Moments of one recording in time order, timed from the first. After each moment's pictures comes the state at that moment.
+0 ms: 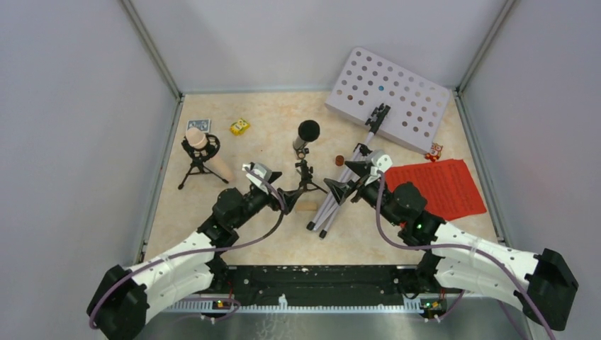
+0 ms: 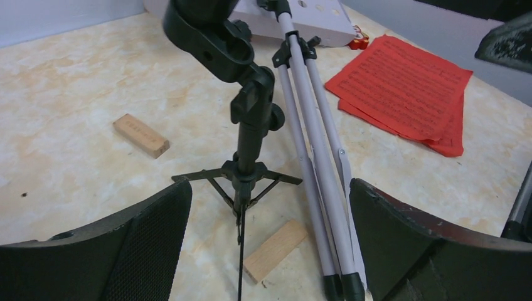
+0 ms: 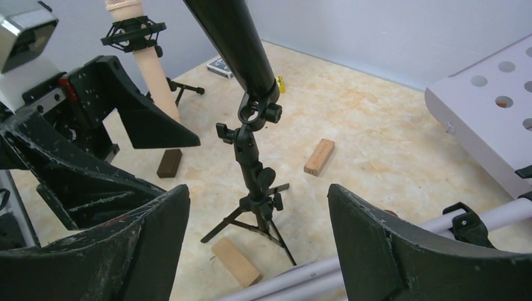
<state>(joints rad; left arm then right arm) -0.66 0.80 0.28 0.51 0.12 -0.16 0.91 0.87 0.45 0.52 0.14 0.08</state>
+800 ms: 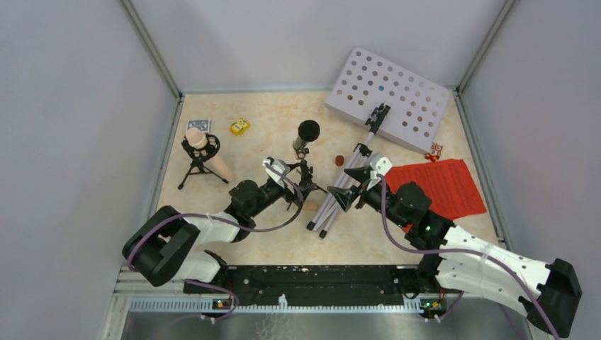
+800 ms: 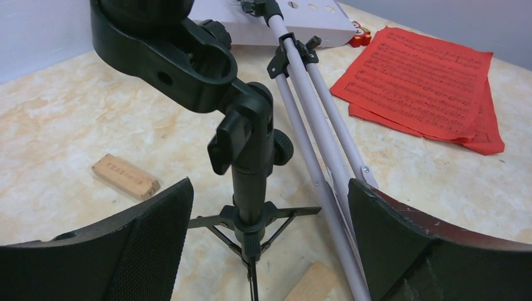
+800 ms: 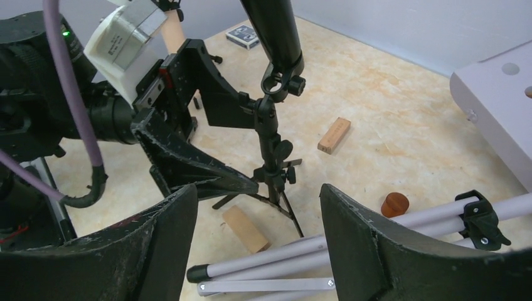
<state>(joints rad) -0.65 1.35 0.30 1.09 0.23 -0.07 0.91 0.77 0.47 0.31 0.06 0.07</state>
